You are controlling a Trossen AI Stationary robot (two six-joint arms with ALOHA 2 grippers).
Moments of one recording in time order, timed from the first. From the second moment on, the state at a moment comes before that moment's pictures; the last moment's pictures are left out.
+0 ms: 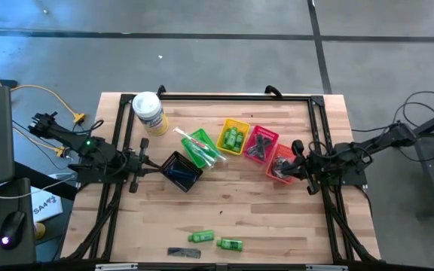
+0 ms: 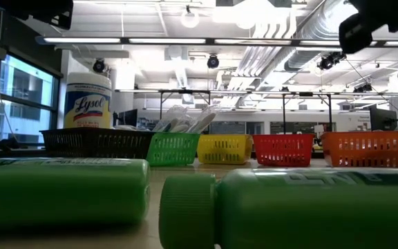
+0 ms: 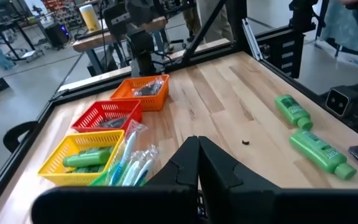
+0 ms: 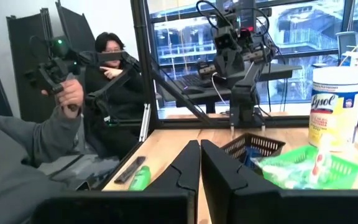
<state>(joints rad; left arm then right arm) -0.44 0.44 0.47 -0.21 -0.33 0.15 0.36 0.36 0.19 0.26 0.13 0.10</state>
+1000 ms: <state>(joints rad) -0.45 0.91 0.60 -0.11 -0.21 -0.09 0.36 0.18 0.01 0.23 0.13 0.15</state>
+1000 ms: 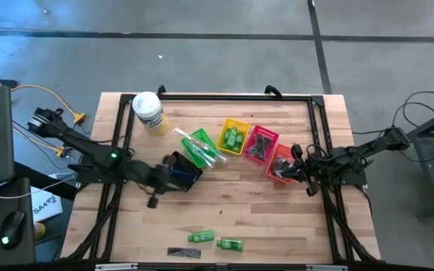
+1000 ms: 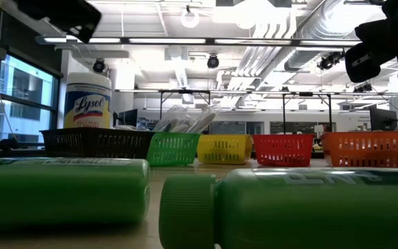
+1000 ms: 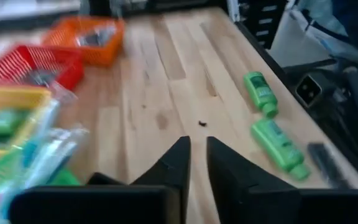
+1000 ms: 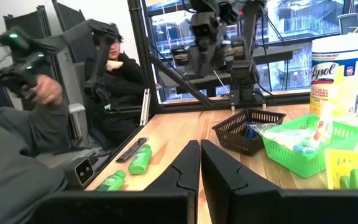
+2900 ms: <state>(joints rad) -0.53 2.04 1.44 -0.60 -0.06 -0.30 0.36 0.18 0.01 0.16 0.10 0.19</state>
